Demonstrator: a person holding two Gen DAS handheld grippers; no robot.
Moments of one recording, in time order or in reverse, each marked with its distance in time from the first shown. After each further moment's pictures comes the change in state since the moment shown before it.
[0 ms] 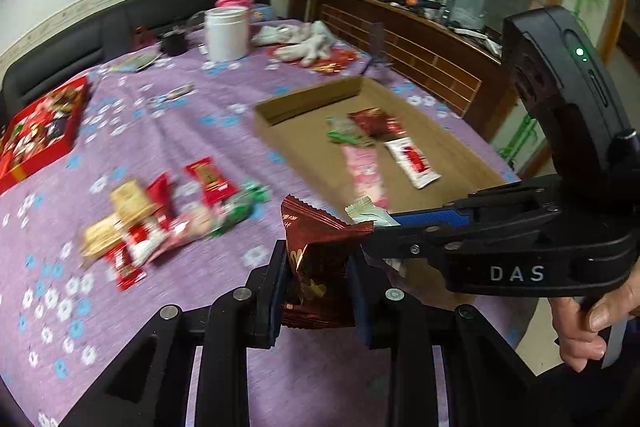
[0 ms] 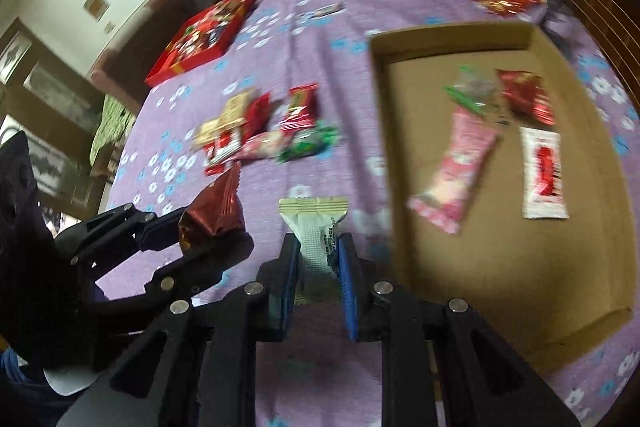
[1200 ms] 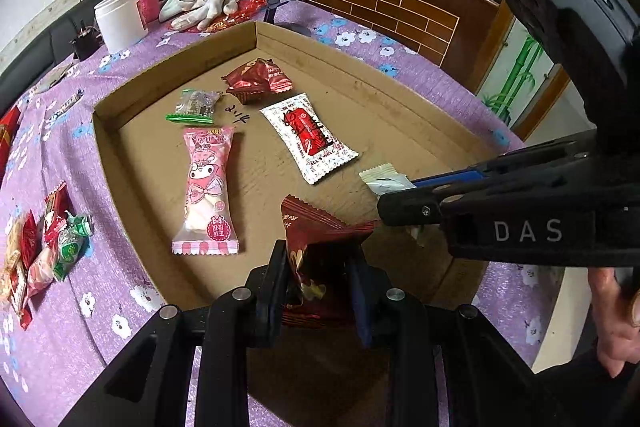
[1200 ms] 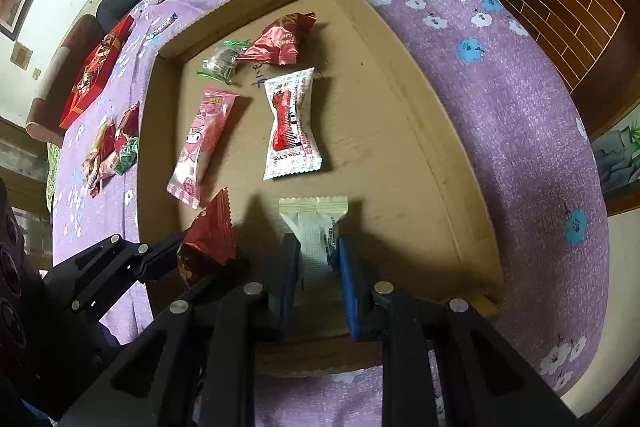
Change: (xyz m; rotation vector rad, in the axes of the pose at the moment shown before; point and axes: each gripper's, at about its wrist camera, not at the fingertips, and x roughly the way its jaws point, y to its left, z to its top) left arm 0.112 -0.118 0.015 0.122 0.151 0.020; right arm -0.019 -0.150 -0.020 0.206 0.082 -0.153
